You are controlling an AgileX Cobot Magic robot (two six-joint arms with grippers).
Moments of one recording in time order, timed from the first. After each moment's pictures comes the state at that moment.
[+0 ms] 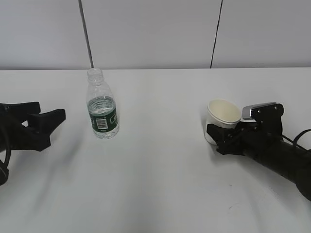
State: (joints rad) left arm -0.12 1.54 -0.32 0.51 -0.93 -0.32; right arm 0.06 2.18 -0.63 -0.39 -1.15 0.19
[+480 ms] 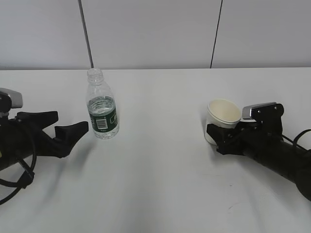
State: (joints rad) left arm -0.12 1.83 -0.40 0.55 -1.13 -0.28; right arm 0.06 2.18 -0.63 -0.39 -1.15 0.19
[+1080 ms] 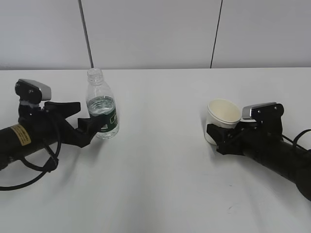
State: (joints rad) left arm -0.15 2.01 -0.61 0.62 -1.14 -0.26; right arm 0.06 2.18 -0.63 -0.39 -1.15 0.19
